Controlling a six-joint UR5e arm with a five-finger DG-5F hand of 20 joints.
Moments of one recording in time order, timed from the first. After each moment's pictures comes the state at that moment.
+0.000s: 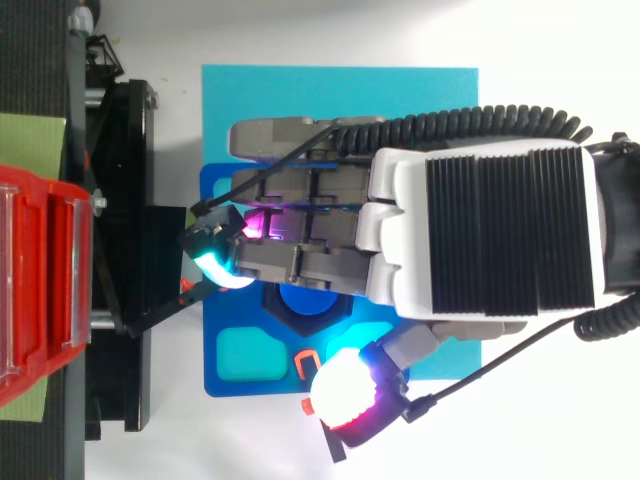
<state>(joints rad) 0.15 -2.20 -1.15 -3.00 -1.60 -1.52</state>
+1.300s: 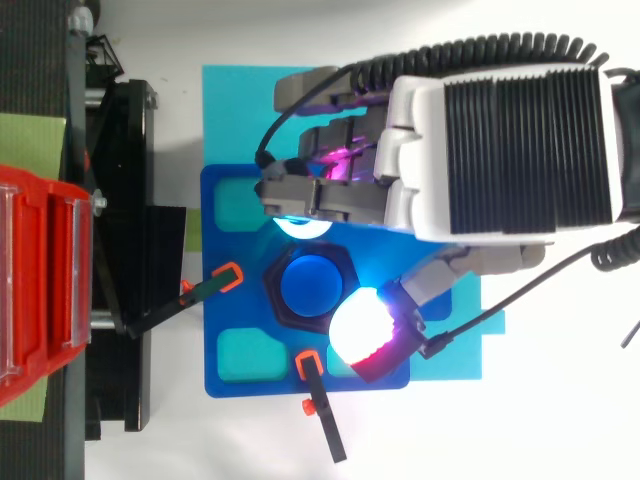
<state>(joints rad) 0.09 -2.20 -1.14 -3.03 -1.66 -1.52</state>
